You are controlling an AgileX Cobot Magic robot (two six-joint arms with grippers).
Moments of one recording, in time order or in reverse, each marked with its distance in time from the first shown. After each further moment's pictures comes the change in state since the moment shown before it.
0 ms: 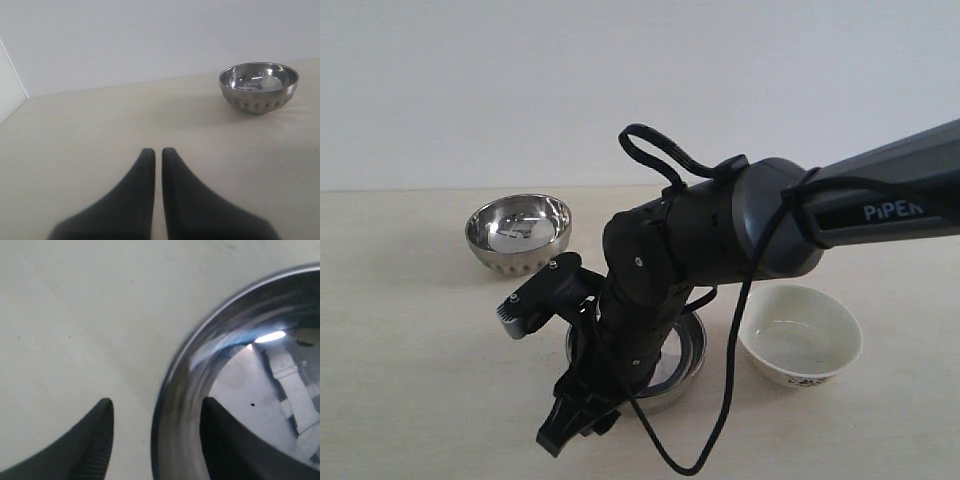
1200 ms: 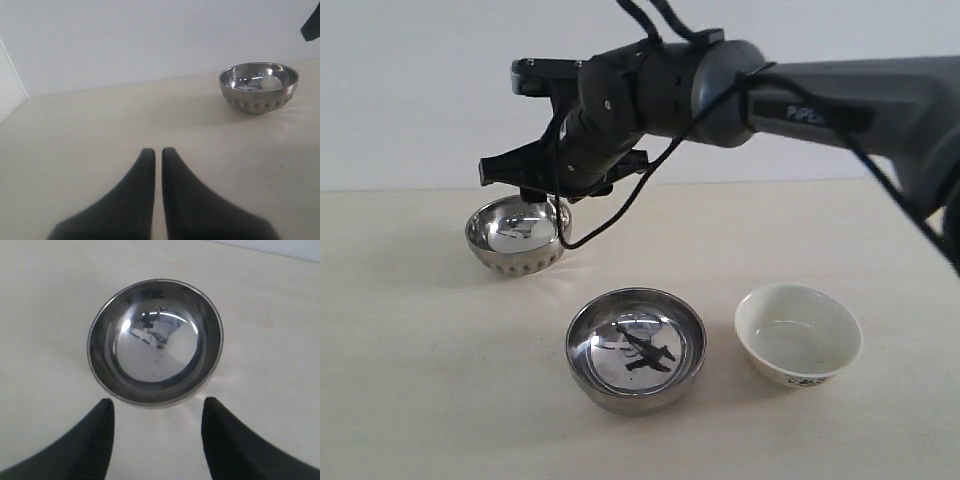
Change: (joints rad) left arm 0.000 0.000 0.000 0.000 0.000 0.000; right arm -0.128 0.214 -0.638 -0.168 -0.047 0.625
